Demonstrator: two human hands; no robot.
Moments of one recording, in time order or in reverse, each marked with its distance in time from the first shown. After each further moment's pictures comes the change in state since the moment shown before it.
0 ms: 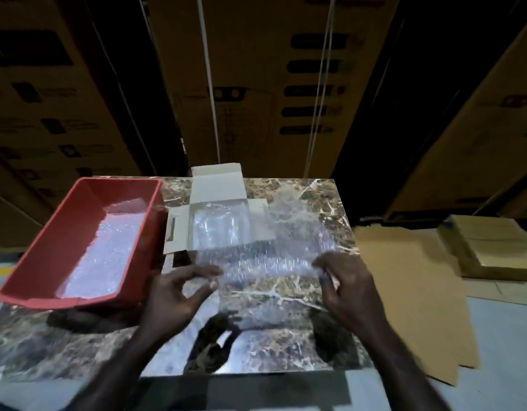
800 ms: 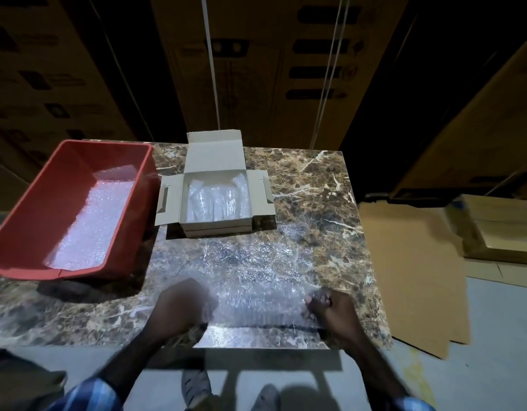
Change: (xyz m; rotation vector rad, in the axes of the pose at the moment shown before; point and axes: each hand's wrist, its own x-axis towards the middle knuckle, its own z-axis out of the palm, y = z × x) left_hand -0.045 -0.105 0.035 0.140 -0.091 -0.477; right_hand -0.082 0.045 0.060 0.574 -0.446 0.929
